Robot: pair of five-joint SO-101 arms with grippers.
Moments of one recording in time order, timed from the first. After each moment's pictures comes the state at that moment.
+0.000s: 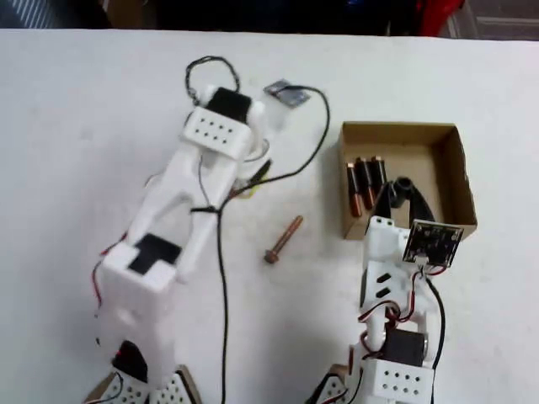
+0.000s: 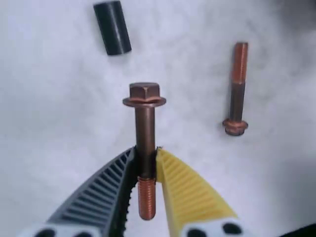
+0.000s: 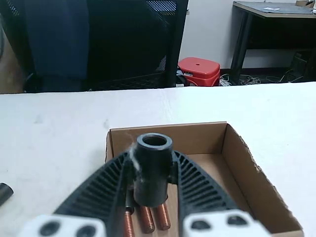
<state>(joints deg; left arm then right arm) 16.8 25.5 -26.0 101.5 -10.9 6.9 -102.5 96.4 23.8 3.0</state>
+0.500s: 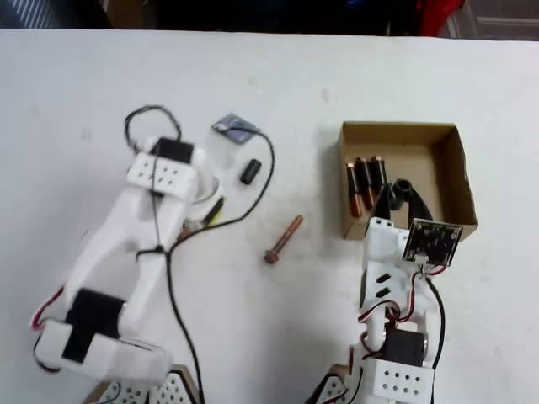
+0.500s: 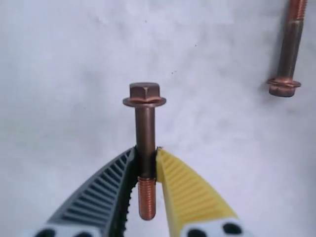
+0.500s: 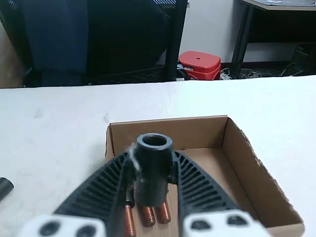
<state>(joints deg) 8.1 -2.8 21.3 78.4 -15.6 6.9 -102.5 96.4 25.2 2.9</state>
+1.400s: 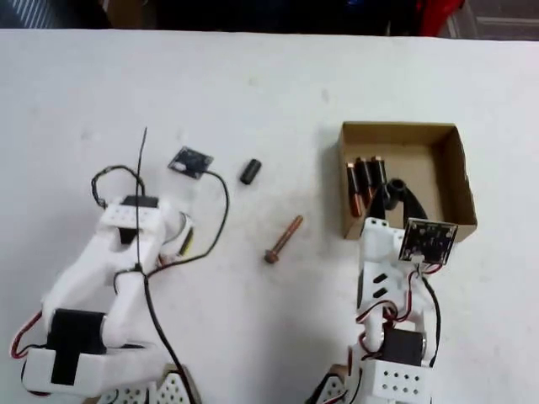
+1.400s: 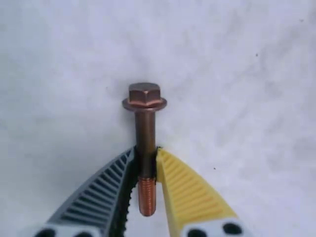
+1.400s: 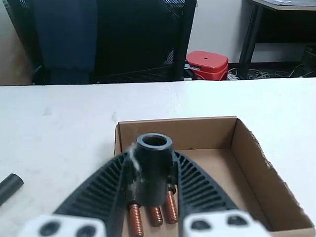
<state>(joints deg) -1.7 -6.9 50.1 48.9 -15.3 5.2 -102.5 96.4 25.4 2.9</state>
